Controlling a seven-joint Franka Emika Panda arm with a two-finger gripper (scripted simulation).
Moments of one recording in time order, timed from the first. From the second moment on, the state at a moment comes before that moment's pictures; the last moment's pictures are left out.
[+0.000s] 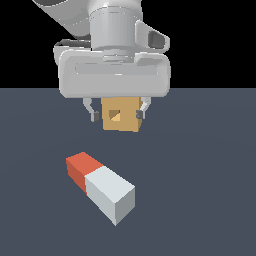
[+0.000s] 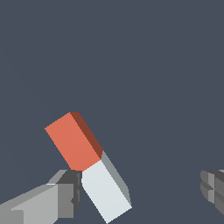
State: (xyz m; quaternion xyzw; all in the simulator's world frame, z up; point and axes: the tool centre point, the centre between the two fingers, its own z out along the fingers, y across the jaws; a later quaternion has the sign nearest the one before) arm -0.019 -0.043 0.141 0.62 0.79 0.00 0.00
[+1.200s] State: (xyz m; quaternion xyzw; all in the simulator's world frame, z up) arm -0.031 -0.112 0.083 0.41 0.91 0.00 0.00
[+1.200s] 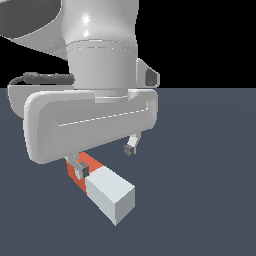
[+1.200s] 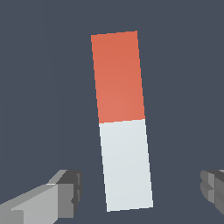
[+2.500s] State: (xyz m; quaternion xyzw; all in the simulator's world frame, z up) arm -0.029 -0.125 0.031 0.37 0.93 0.00 0.00
